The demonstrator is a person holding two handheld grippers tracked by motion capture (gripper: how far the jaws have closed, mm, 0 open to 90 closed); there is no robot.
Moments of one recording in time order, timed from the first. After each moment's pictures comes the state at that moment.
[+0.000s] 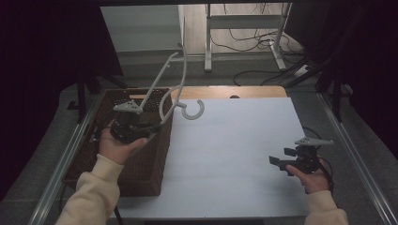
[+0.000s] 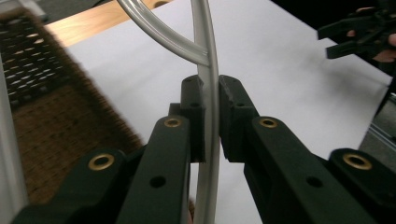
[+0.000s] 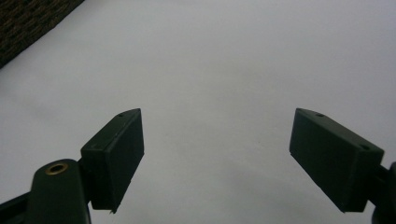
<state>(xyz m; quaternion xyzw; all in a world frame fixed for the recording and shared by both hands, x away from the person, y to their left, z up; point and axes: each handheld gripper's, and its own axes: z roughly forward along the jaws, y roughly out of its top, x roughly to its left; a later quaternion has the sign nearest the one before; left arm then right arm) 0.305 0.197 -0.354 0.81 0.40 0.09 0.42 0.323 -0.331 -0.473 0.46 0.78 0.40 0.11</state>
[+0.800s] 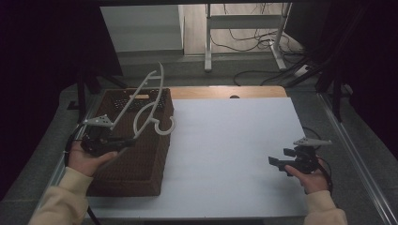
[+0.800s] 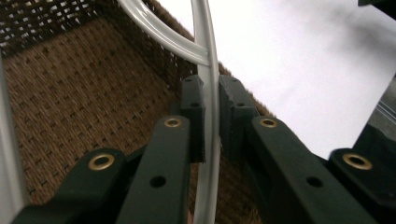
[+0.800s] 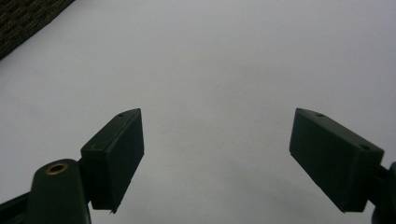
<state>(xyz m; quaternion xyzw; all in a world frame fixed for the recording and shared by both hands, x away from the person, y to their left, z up) 0.284 0.271 -0.391 0.82 0.41 0.06 0.39 0.323 -0.329 -0.474 0.46 0.79 0.39 0.12</state>
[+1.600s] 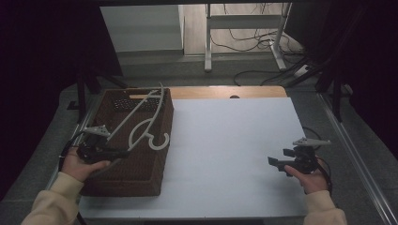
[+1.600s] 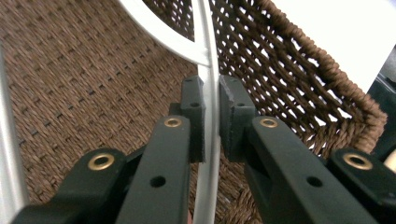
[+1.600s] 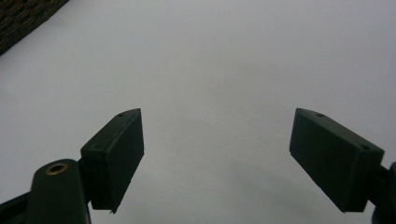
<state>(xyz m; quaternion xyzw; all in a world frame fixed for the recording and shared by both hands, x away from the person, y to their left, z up) 0.285 0.294 -0.426 0.85 0.41 0.01 0.34 0.324 -0.328 -0.475 0.46 0.79 0.39 0.12</state>
